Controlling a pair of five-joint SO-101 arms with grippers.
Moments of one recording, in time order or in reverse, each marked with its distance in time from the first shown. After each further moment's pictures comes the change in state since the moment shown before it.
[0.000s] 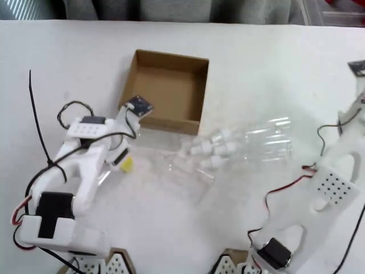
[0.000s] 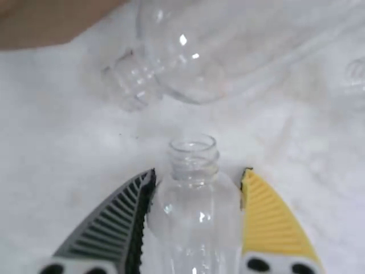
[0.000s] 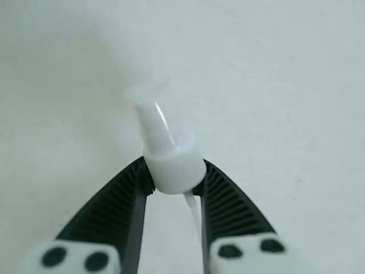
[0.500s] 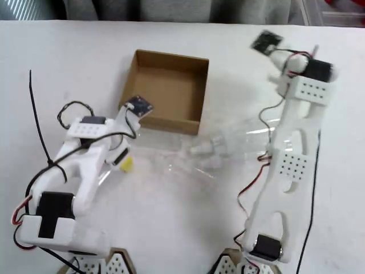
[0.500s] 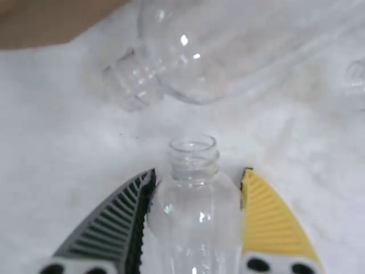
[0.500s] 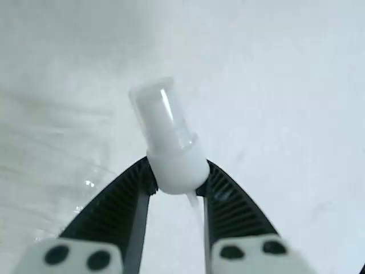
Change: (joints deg) left arm 0.0 0.0 -0.1 0.0 0.3; right arm -23.1 6.6 -18.7 0.0 17.5
